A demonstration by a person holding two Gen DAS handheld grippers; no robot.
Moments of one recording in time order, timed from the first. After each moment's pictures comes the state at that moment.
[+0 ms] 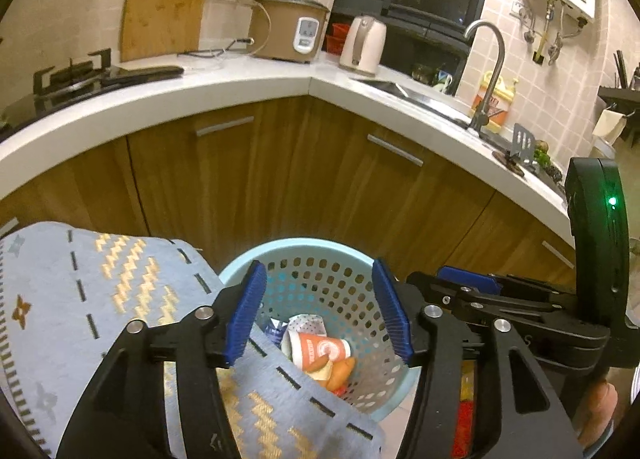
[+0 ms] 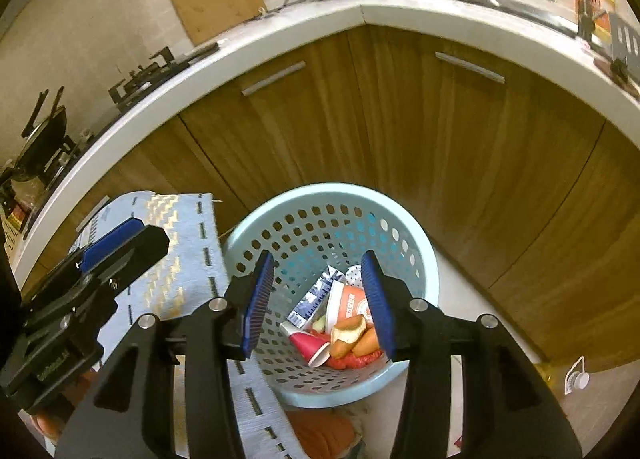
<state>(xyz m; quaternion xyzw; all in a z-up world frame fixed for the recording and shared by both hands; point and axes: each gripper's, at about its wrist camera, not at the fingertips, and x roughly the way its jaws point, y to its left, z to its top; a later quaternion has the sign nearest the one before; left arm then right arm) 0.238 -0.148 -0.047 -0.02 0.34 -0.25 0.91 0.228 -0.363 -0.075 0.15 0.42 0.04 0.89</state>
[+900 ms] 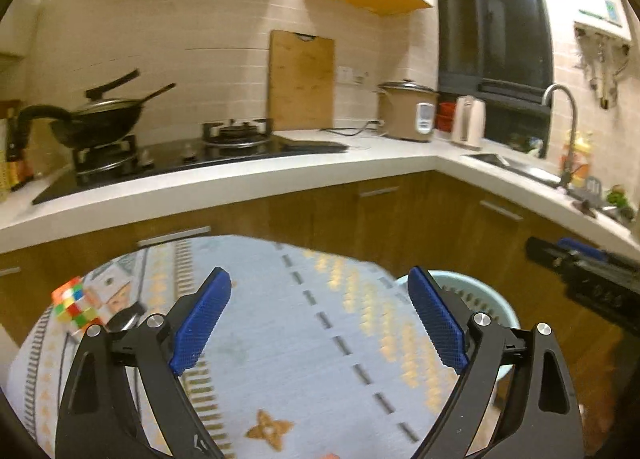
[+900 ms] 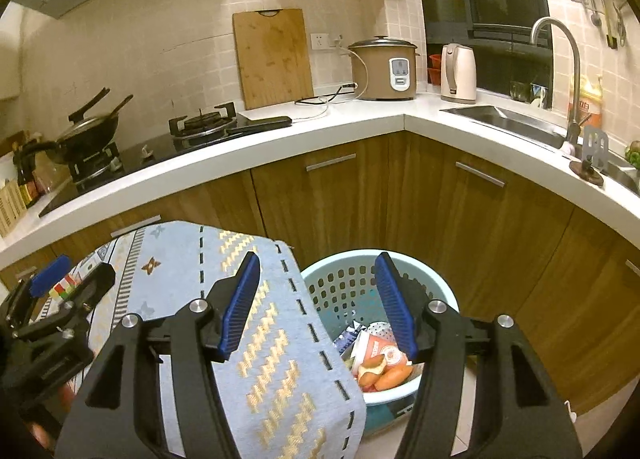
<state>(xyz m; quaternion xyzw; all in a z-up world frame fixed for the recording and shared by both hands) 0.112 -0.018 -0.010 0.00 0.21 -0.03 0.98 0.124 -0.261 -0.011 0.07 0.26 0.03 0.96</state>
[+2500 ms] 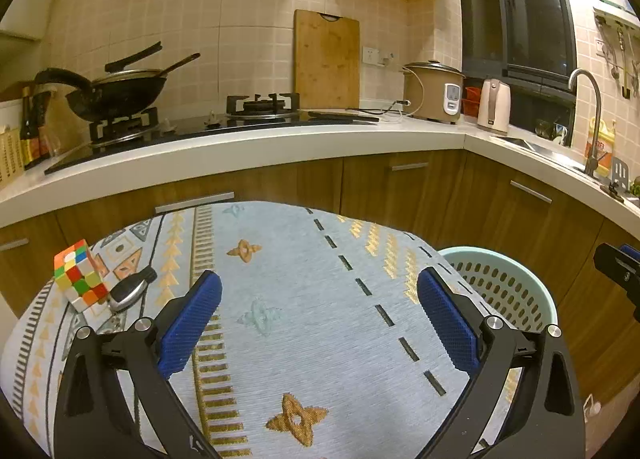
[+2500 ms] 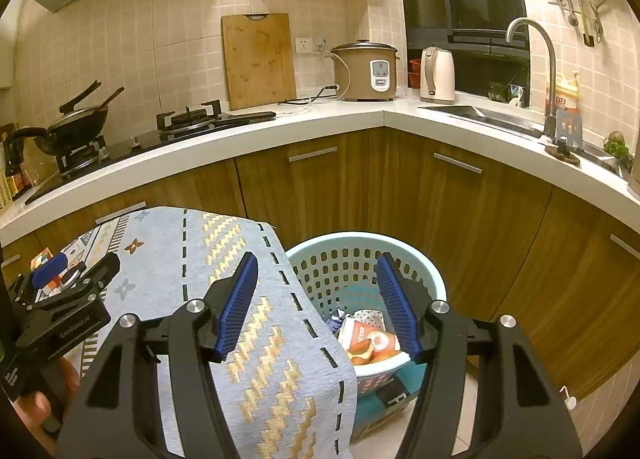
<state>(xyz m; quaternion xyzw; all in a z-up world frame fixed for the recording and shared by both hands) 0.122 -0.001 -0.053 0.00 0.23 0.01 0.97 0.088 -0.255 -0.048 0.06 0.24 -0.01 0.97</state>
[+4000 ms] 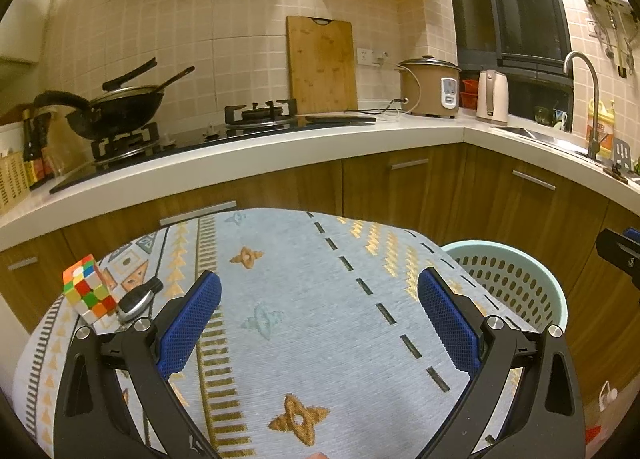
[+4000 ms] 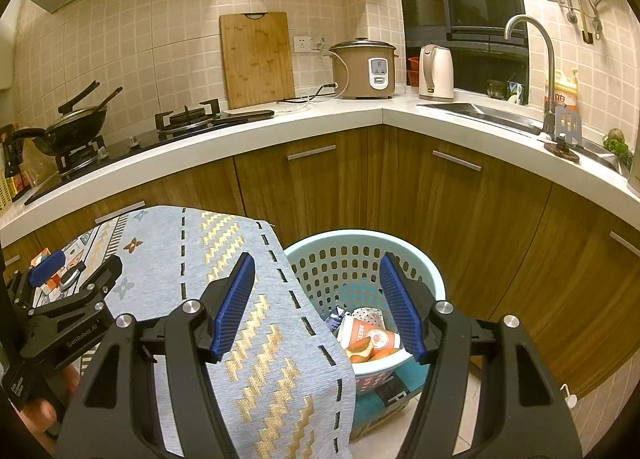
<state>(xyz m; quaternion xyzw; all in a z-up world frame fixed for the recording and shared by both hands) 0.120 -0.010 -0.053 0.04 0.22 0.01 0.97 0.086 -0.257 -0.051 0.06 0.25 -0.01 0.97</state>
